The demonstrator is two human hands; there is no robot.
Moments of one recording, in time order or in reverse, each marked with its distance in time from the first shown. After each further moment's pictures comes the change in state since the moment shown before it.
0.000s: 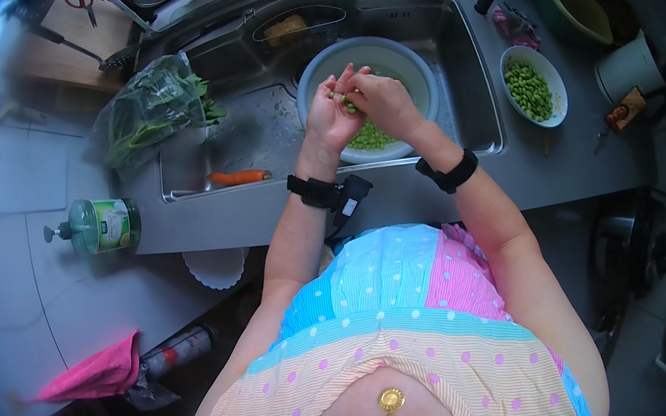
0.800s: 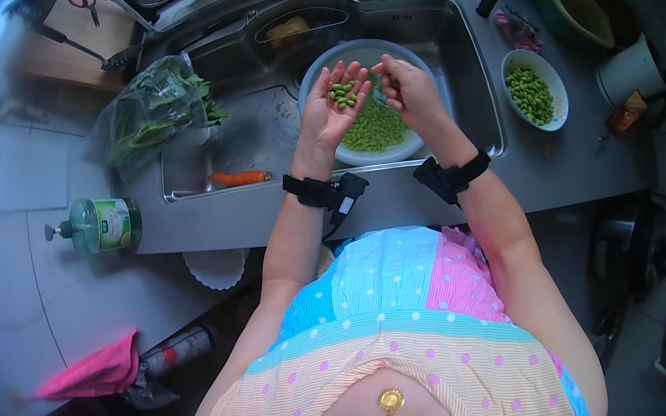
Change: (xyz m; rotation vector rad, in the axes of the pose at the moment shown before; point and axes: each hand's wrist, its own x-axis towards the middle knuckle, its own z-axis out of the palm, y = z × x) left_hand -0.003 0.009 0.010 -0.011 0.002 0.098; right_hand 0.000 0.031 -0.026 1.507 -0.053 0.635
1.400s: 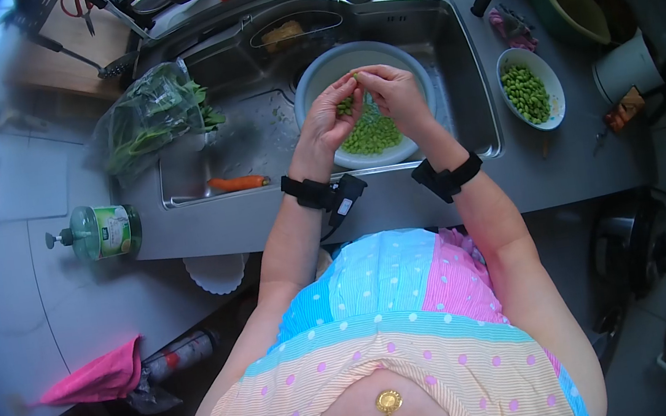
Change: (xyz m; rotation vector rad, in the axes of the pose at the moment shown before) left_hand 0.004 -0.007 0.003 0.225 0.030 -0.028; right_hand -0.010 0.002 0.033 -0.352 0.190 -0.114
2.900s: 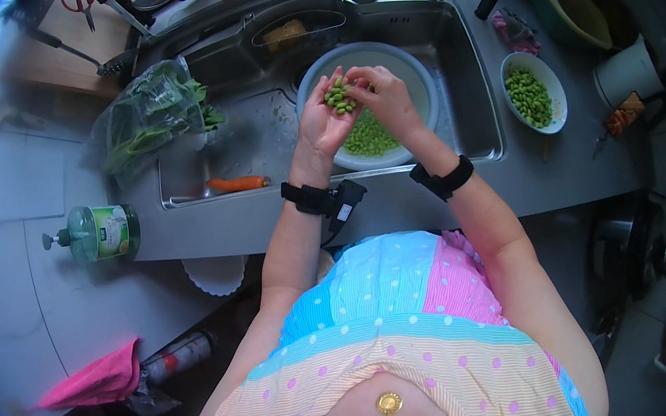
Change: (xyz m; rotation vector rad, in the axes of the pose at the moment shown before) left_hand 0.001 0.006 -0.015 -0.204 -0.047 0.015; right_hand 0.014 0.021 0.010 -0.751 0.053 -0.591
